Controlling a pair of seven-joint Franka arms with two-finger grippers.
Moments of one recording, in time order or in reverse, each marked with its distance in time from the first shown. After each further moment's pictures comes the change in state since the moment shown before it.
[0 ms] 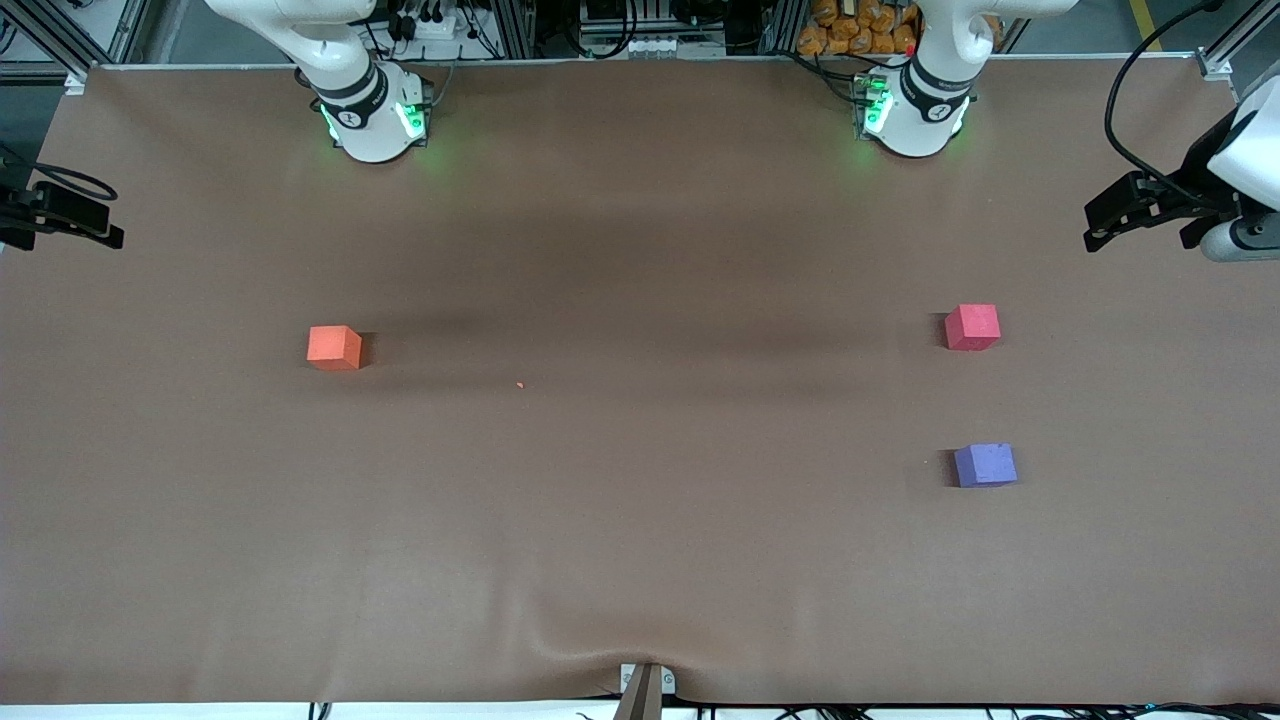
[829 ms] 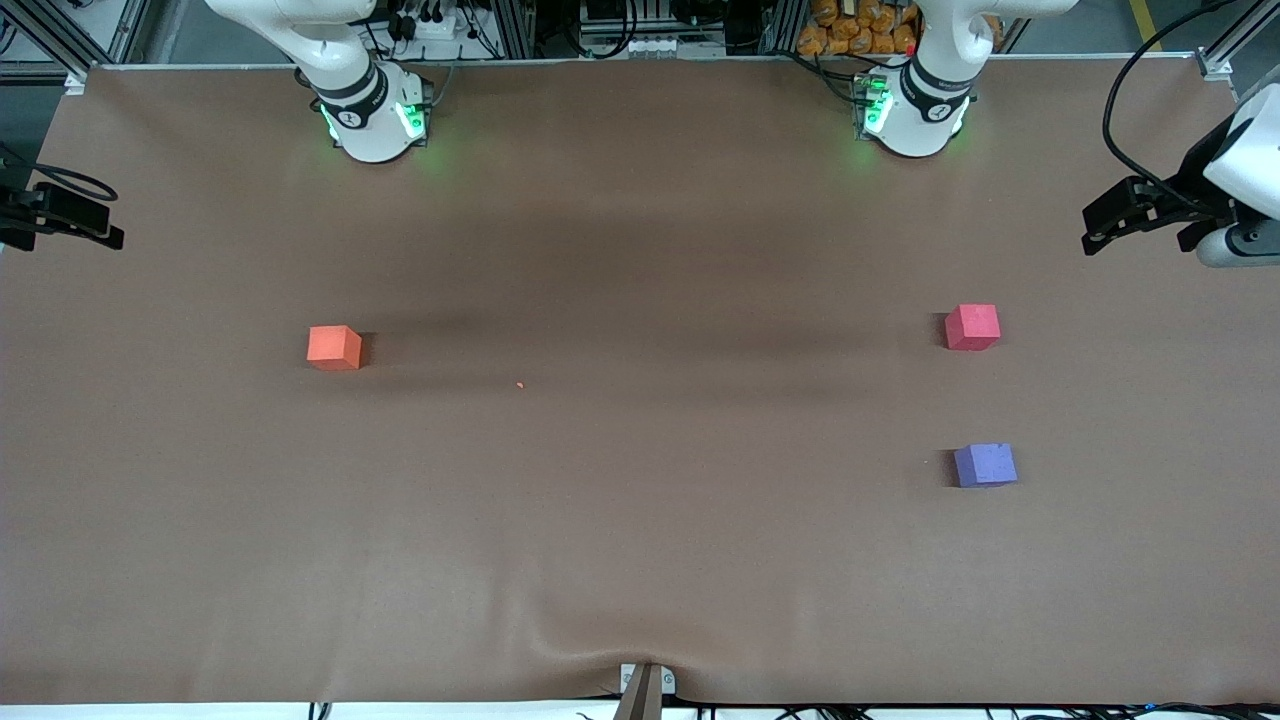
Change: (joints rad) left arm 0.000 0.011 0.001 0.000 0.000 0.000 0.000; right arm 0.000 0.001 0.000 -0.001 0.000 0.002 0.000
